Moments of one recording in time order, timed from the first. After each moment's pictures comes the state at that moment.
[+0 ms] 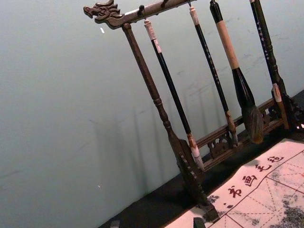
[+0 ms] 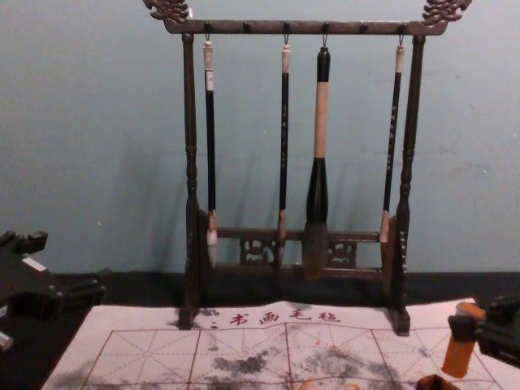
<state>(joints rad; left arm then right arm) -0.20 0.60 0.45 -1.41 -0.25 -0.12 0.03 0.12 0.67 -0.37 -1.67 0.32 0.18 0.48</state>
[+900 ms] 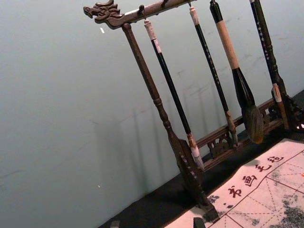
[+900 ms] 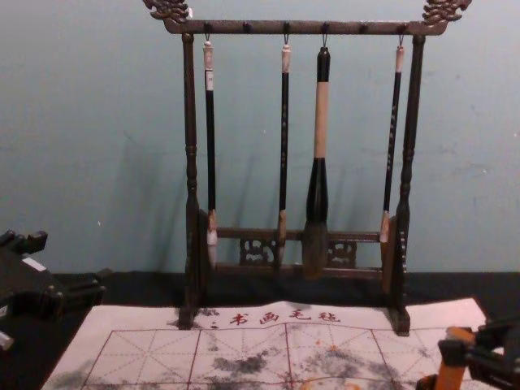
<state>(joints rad) -0.20 0.60 0.45 -1.41 -0.25 -0.12 0.03 0.14 0.65 -0.39 -1.64 0.30 0.19 0.51</state>
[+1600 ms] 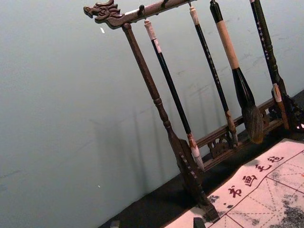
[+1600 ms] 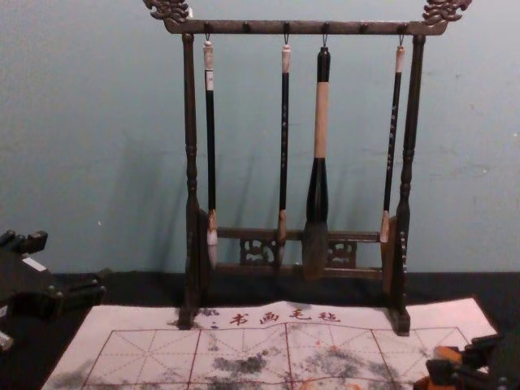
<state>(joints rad) -0.20 0.60 0.45 -1.41 -0.25 -0.12 0.03 0.17 0.62 -0.42 -1.58 0.29 0.20 0.53</state>
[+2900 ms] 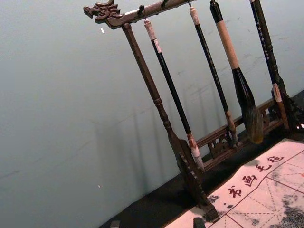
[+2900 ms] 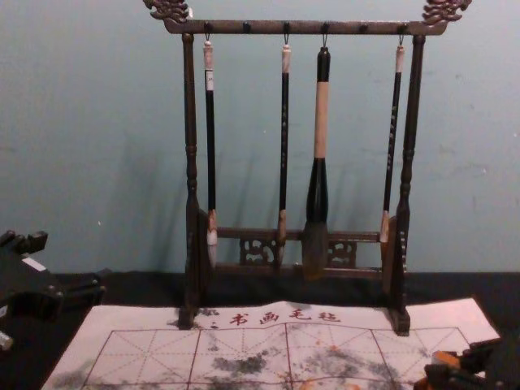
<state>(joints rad) -0.20 0.60 0.45 -1.41 -0.25 -0.12 0.03 0.18 0.61 -0.43 -1.56 0.29 0.20 0.52</state>
